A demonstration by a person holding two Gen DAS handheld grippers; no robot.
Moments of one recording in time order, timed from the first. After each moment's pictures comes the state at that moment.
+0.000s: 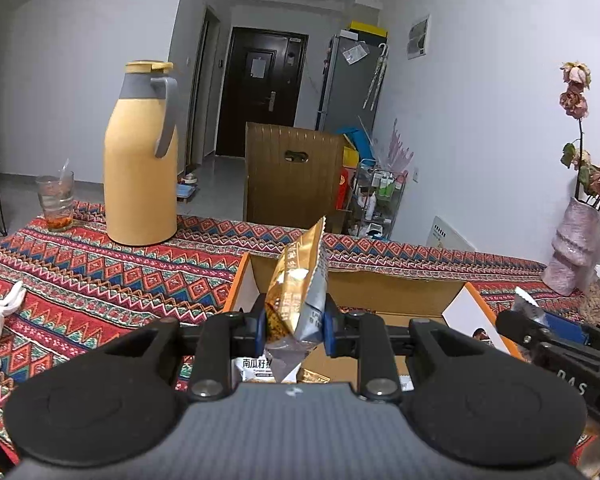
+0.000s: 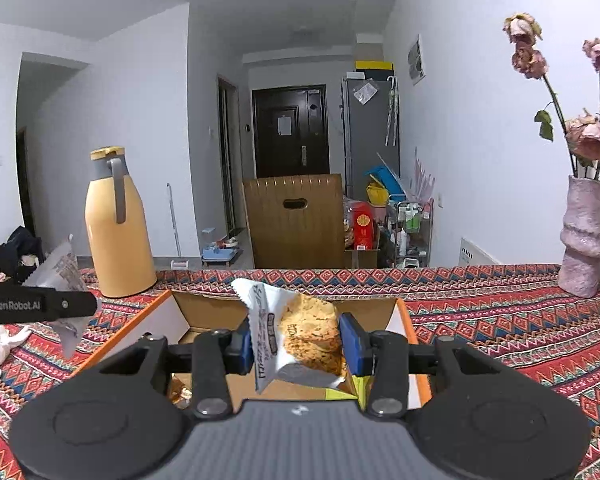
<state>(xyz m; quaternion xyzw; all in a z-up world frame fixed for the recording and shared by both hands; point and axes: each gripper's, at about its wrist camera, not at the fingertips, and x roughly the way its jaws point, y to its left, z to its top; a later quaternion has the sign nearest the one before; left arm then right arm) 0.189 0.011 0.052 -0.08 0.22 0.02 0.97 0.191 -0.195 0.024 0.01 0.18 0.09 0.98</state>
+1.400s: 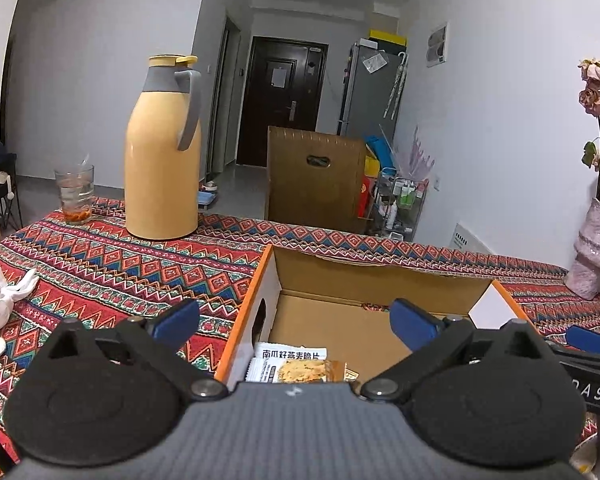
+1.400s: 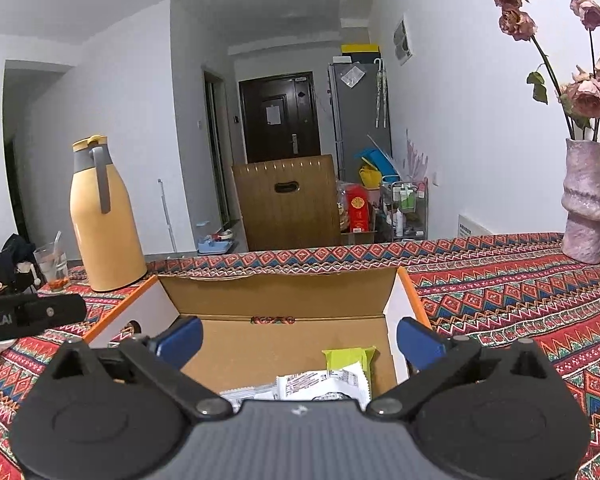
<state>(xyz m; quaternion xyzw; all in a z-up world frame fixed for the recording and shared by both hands) 0.183 0.015 0.028 -0.08 0.20 0.05 0.98 0.208 -0.197 -0.005 0.04 0.20 0.08 0.97</state>
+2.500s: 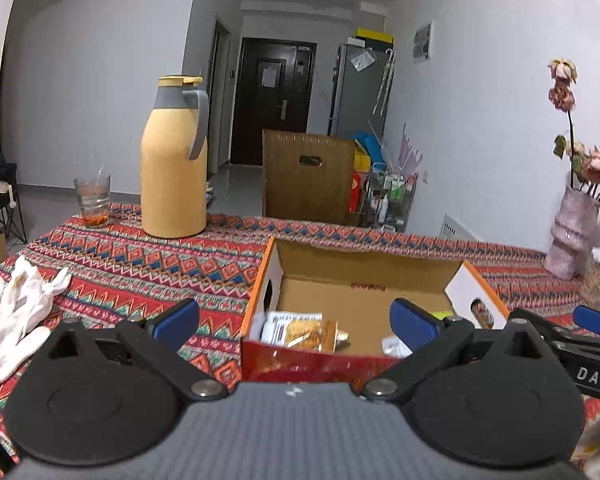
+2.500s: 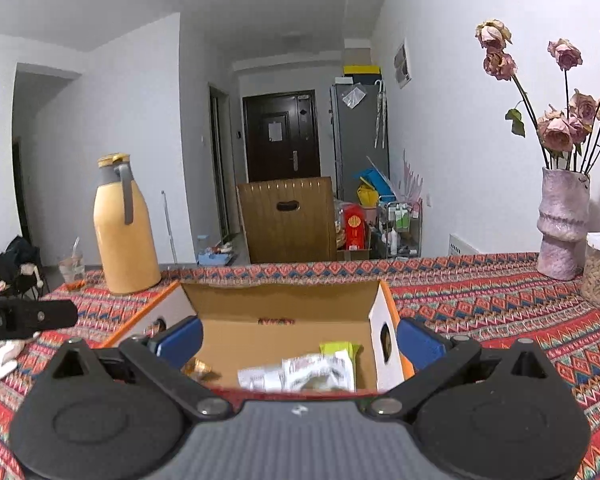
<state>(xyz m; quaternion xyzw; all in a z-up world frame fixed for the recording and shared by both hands) 0.103 0.014 0.053 -0.06 0.21 0.04 0.98 0.124 -0.203 0.023 0.02 0.18 0.08 0.98</state>
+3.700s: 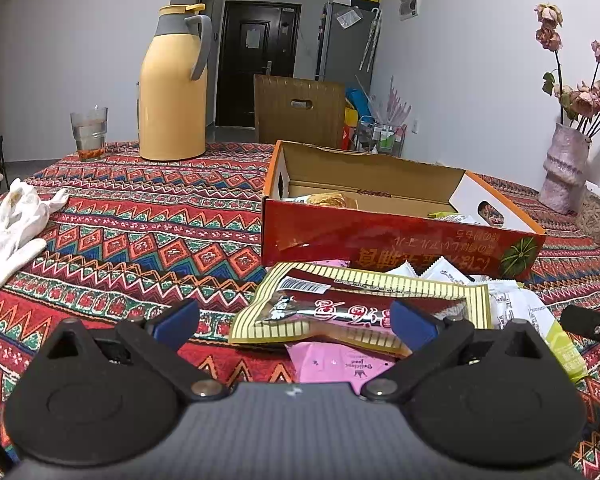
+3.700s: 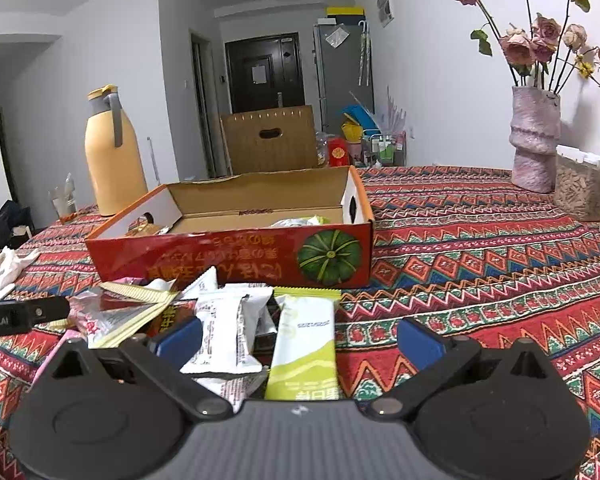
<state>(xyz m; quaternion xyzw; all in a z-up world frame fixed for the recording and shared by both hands) 0.068 0.036 -0.032 -0.05 0.26 0.01 0.96 0.062 -0.225 -0.040 0.03 0.27 0.06 0.96</state>
